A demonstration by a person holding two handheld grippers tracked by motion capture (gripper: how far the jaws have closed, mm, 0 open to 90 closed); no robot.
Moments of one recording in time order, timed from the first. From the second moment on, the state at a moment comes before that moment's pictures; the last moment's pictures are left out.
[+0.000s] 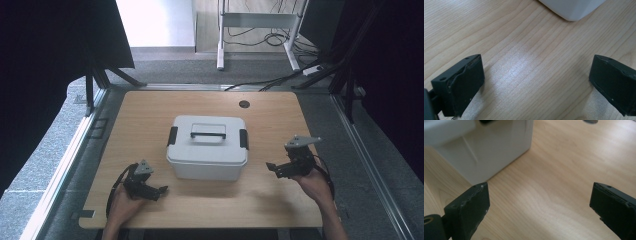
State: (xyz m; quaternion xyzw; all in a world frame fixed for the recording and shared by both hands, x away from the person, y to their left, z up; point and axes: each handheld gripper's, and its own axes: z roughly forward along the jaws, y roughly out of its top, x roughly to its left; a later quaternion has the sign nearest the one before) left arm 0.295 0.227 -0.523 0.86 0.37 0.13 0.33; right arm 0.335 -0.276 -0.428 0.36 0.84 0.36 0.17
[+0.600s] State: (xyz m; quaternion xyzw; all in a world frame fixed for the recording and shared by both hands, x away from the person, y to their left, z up) left arm 0.295 0.227 -0.523 0.86 0.38 0.13 0.33; right arm 0.319 -0.267 -0.519 0.41 0.83 0.34 0.16
